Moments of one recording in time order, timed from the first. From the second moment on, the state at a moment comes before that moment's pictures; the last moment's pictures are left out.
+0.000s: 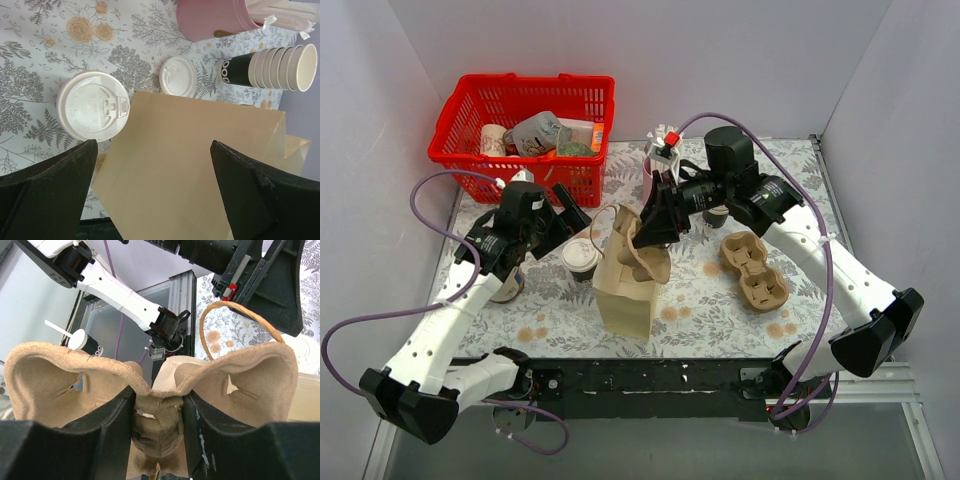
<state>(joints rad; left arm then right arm) -0.42 1.06 1.17 -0.78 -0.06 -0.88 0.70 1.43 1.57 -0.51 -1.10 0.18</state>
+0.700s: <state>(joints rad) -0.42 0.79 1.22 -0.64 0.10 -0.89 0.72 1.51 1.53 -0.65 -1.00 0.11</state>
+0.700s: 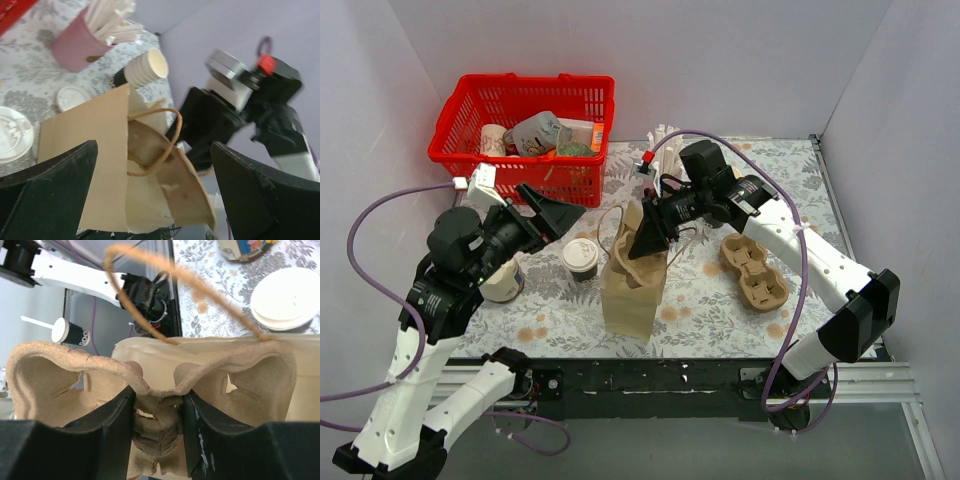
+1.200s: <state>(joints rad) -0.42 0.79 1.04 -0.63 0.36 -0.74 0.72 1.56 1.57 -0.76 -0.88 0.01</state>
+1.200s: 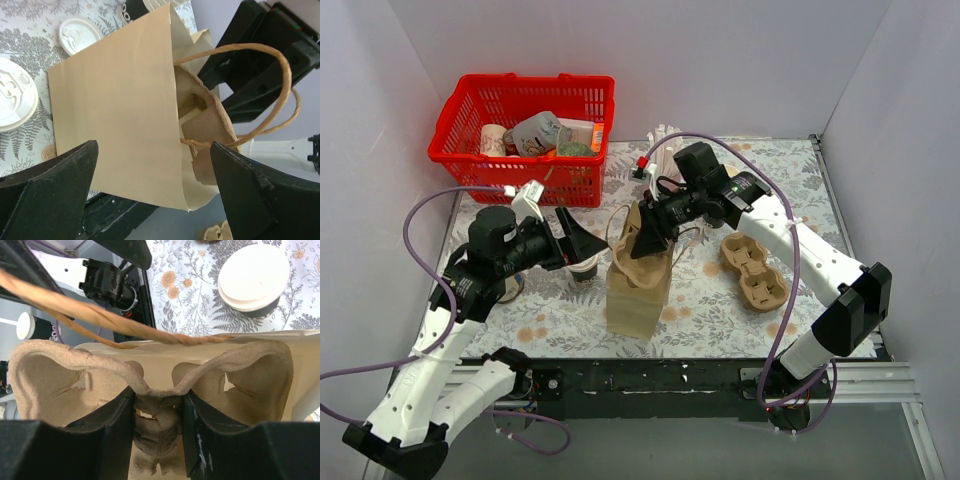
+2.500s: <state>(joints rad) -0.42 0.92 1.13 -0.50 0.38 -0.76 0.89 1.63 1.55 -0.89 -0.35 -0.21</state>
